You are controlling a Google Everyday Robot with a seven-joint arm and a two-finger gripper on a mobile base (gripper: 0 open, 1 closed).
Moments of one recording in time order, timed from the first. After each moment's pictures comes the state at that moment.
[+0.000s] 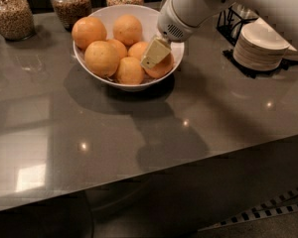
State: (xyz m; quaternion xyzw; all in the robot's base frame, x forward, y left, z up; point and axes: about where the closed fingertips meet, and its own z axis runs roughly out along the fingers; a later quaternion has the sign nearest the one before) arm 0.635 -0.031 0.943 -0.56 0.76 0.03 0.34
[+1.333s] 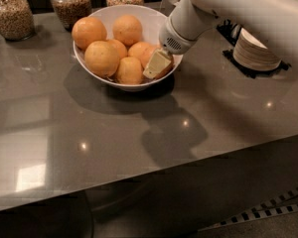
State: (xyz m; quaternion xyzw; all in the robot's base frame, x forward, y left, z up) arm 0.649 -0.041 0.897 -0.53 0.79 0.04 0.30
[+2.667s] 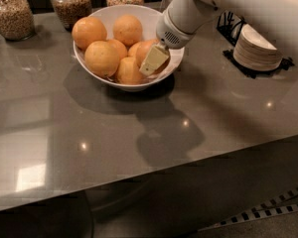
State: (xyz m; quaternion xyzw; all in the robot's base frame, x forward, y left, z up) arm 0.644 -0.031 0.916 -0.55 0.78 0.04 0.31
